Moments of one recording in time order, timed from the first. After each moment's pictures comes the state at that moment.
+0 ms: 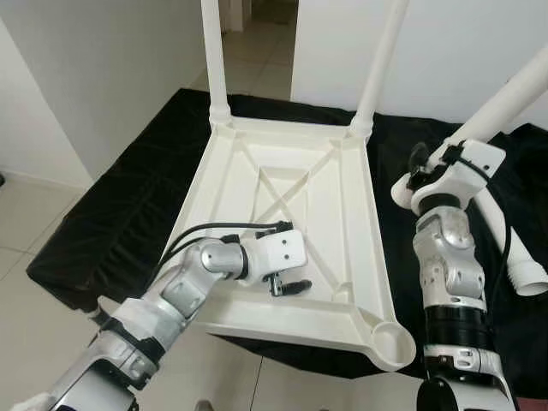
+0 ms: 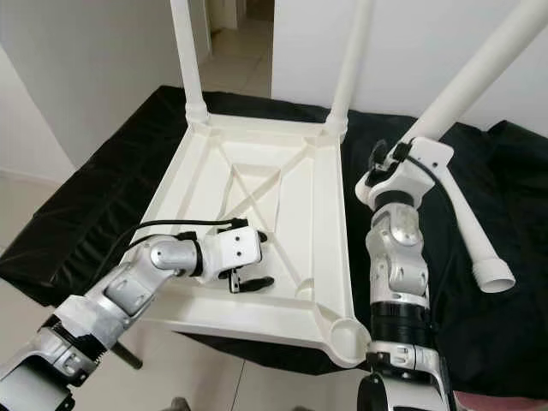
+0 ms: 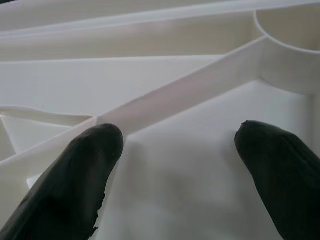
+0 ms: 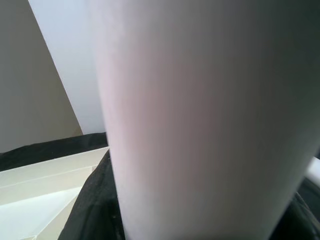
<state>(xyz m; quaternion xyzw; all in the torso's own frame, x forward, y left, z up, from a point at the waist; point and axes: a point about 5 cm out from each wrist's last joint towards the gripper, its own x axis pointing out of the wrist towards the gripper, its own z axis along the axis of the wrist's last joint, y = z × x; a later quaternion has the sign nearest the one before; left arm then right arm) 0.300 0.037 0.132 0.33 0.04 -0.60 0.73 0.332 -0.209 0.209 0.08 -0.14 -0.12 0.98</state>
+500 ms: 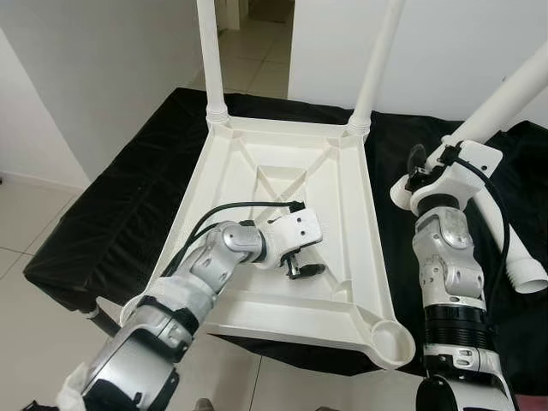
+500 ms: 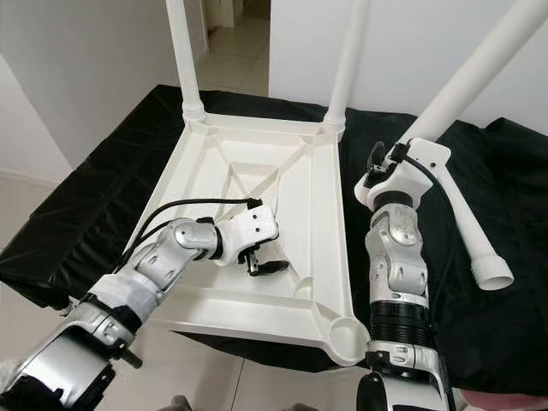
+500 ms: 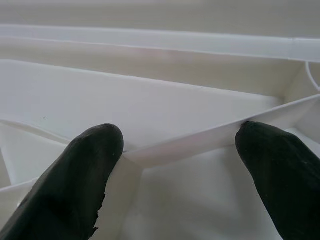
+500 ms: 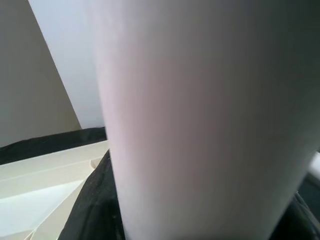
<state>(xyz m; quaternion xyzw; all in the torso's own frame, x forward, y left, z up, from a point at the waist) 0.320 0.012 0.141 0.28 0.06 -0.59 0.76 0.331 -0.208 0.206 0.08 -0.13 -0.12 0.98</state>
